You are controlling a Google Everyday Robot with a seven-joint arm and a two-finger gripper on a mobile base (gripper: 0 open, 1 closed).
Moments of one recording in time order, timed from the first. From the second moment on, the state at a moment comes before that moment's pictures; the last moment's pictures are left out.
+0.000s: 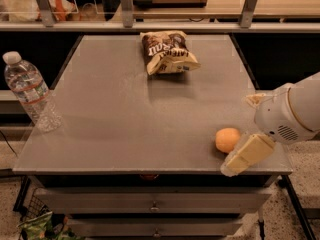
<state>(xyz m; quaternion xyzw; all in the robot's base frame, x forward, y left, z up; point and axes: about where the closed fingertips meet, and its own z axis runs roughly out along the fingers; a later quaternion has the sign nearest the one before) 0.423 -0.173 0.864 -0.50 0.81 0.10 0.28</state>
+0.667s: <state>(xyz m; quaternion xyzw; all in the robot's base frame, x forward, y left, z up) 0.417 -0.174 0.846 -0.51 0.81 0.10 0.26</state>
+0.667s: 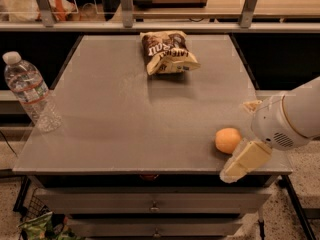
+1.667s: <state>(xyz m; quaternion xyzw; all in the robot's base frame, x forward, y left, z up) 0.427 -0.176 0.832 -0.51 0.82 0.10 0.24</state>
